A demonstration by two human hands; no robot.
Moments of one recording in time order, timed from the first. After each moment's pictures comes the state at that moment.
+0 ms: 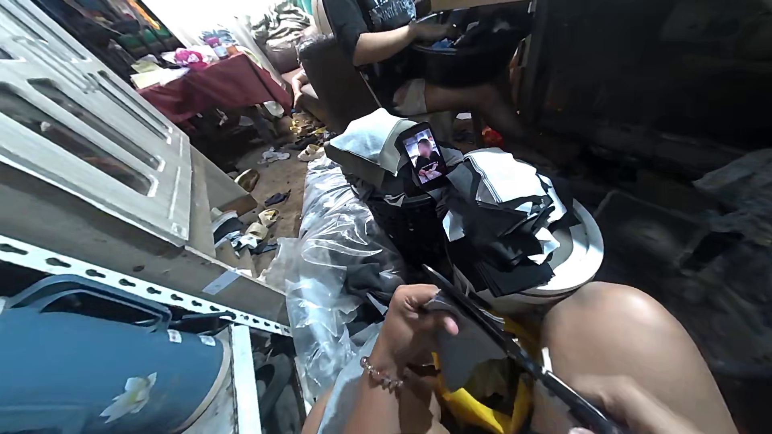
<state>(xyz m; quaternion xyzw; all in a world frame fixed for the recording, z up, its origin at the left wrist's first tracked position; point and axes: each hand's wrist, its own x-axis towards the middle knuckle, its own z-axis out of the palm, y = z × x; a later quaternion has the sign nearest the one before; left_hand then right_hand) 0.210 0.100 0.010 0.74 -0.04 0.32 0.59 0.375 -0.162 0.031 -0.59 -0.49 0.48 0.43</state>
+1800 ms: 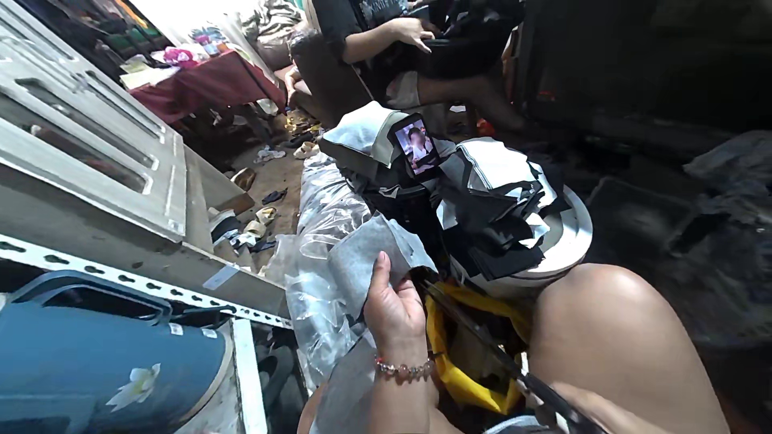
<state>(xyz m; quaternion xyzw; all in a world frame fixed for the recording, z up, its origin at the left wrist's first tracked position) 0.253 0.052 0.062 0.17 0.38 0.63 0.66 0.355 -0.177 0.001 -0.55 -0.40 0.63 0.37</state>
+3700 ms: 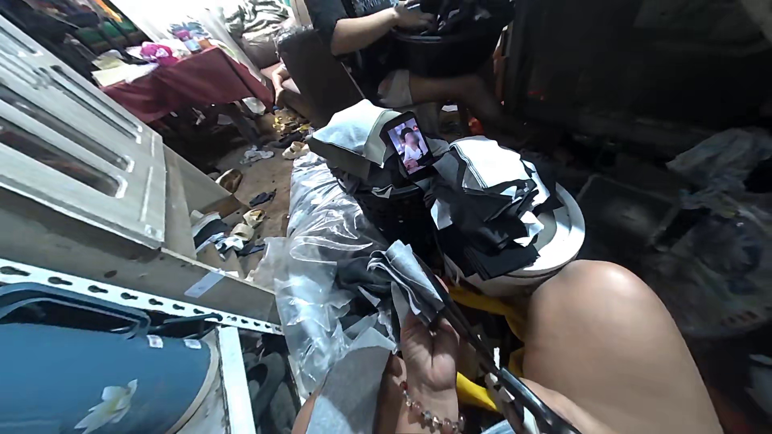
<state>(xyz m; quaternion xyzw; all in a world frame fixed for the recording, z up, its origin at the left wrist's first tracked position) 0.224 0.015 0.001 -0.06 0.17 0.43 0.89 0.318 -0.156 -0.012 -0.49 -0.37 0.61 0.50</state>
